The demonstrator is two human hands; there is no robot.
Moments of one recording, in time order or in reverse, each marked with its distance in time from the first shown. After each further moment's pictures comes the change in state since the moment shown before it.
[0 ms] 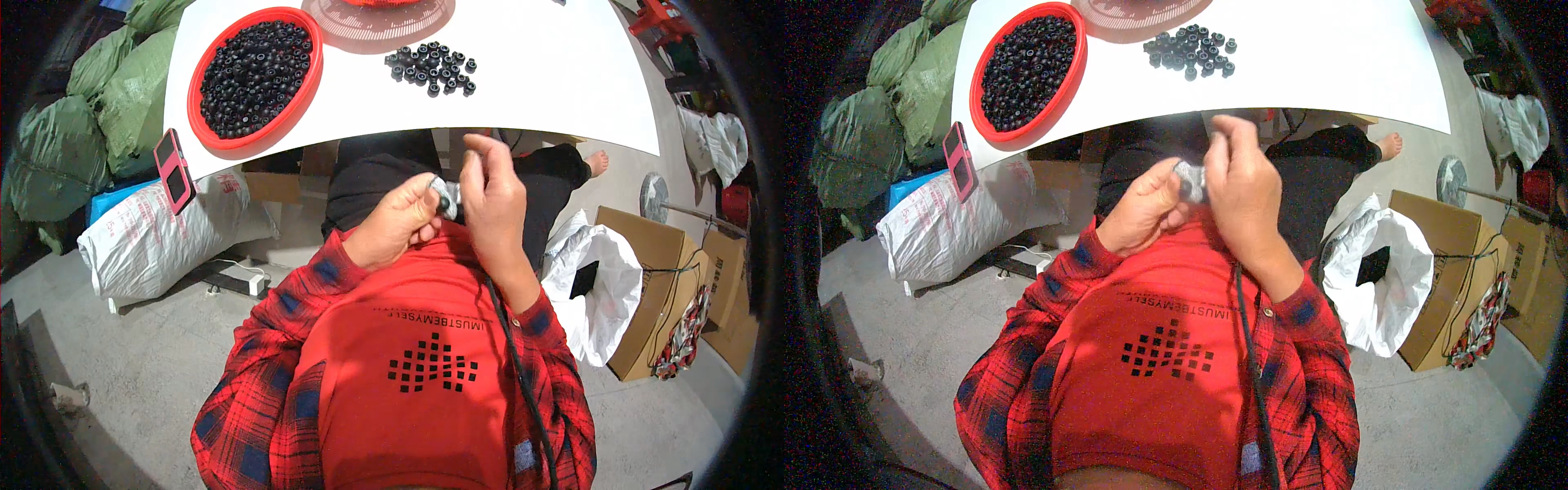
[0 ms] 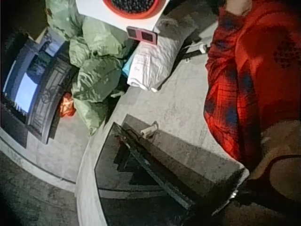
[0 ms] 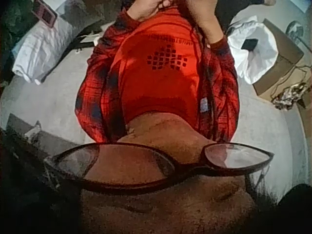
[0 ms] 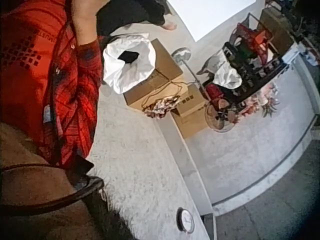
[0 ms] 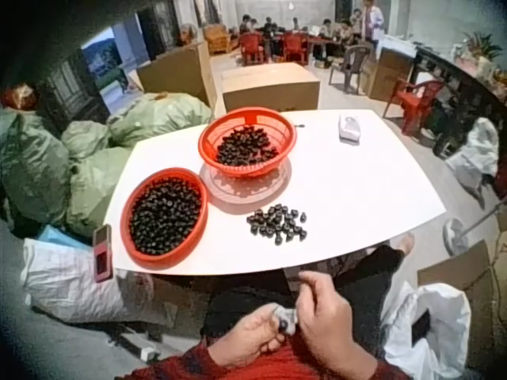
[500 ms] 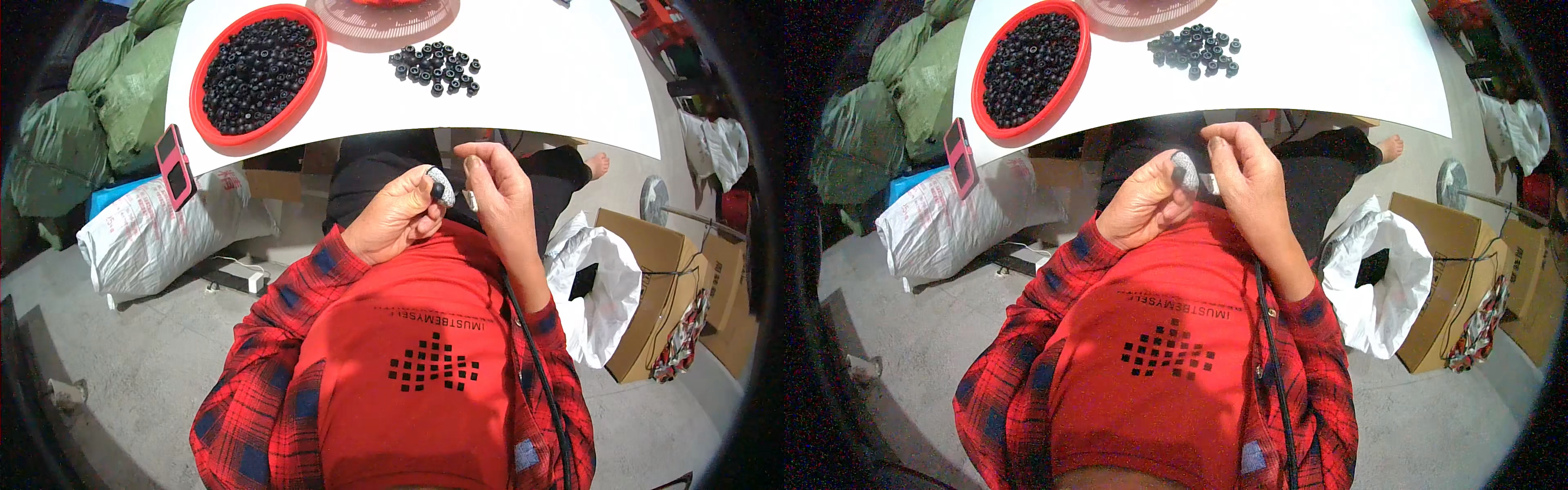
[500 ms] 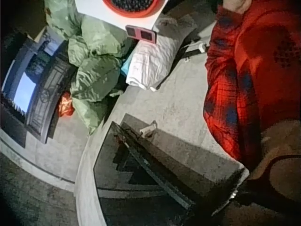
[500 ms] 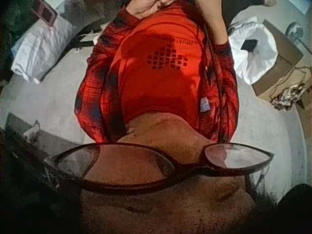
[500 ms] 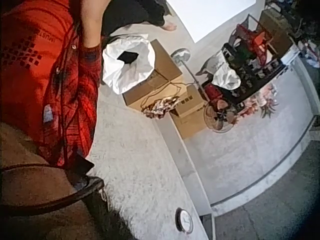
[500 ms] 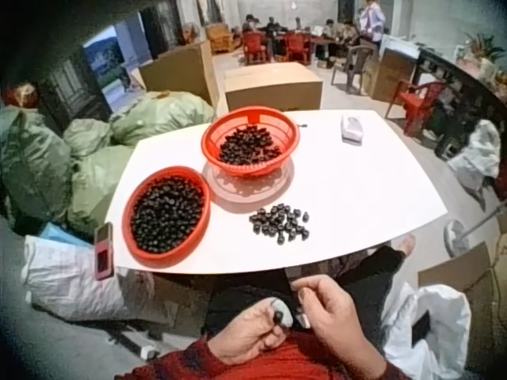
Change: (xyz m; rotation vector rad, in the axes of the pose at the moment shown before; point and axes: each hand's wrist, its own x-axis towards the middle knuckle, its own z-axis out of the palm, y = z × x) left_hand 0.008 0.002 -0.008 -0.234 -0.130 0.048; right_hand 0.003 -0.001 -0.013 0.480 -0.256 0.204
